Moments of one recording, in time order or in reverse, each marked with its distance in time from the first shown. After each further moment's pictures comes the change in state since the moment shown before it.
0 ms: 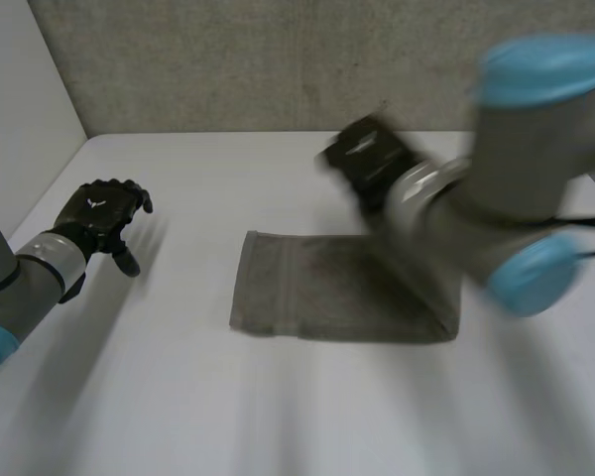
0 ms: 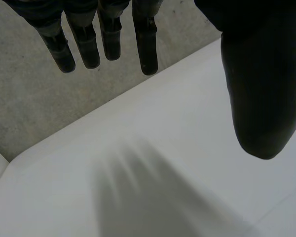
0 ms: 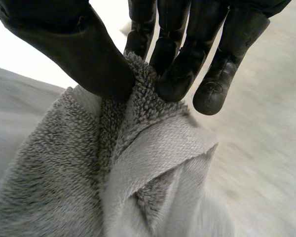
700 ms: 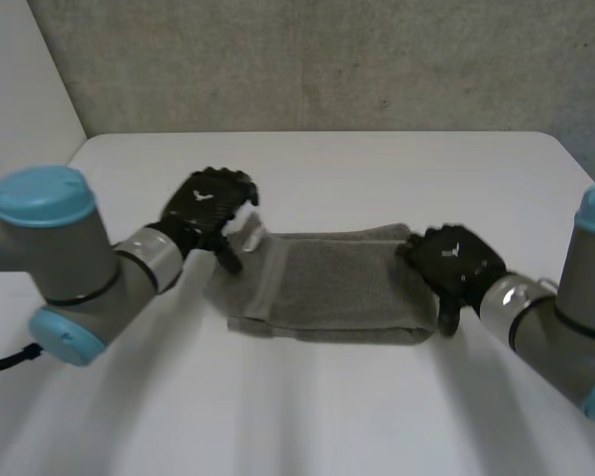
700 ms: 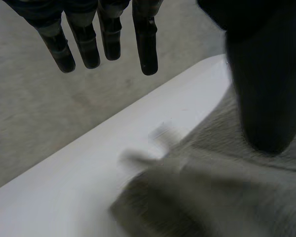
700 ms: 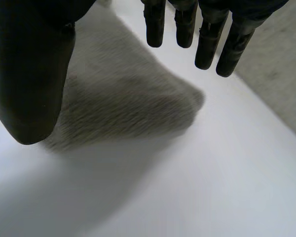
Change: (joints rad) left arm -0.327 -0.090 0.162 0.004 0.003 -0.074; right arm -0.302 -0.254 0.767 -0.270 -0.110 0.102; left_hand -0.002 -0.002 0.000 -0.002 -0.006; right_hand -1.082 -1.064 -1.107 -1.097 -1.097
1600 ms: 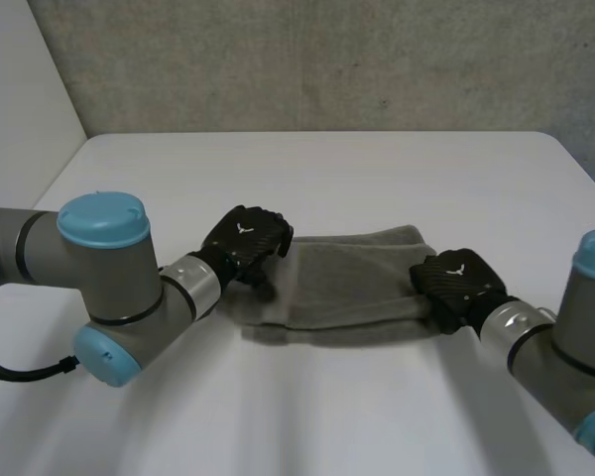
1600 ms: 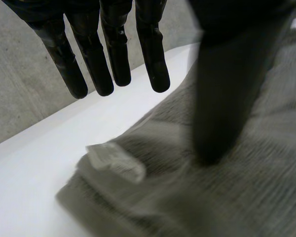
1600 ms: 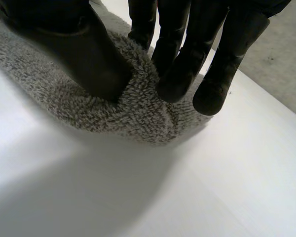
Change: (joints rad) left arm -0.083 -0.087 0.033 -0.043 -0.005 0.002; right arm -0.050 0.021 0.116 -0.175 -0.026 0.089; left_hand 0.292 0.285 0.292 0.284 0.280; right_hand 1.067 1.034 1.102 1.093 1.089
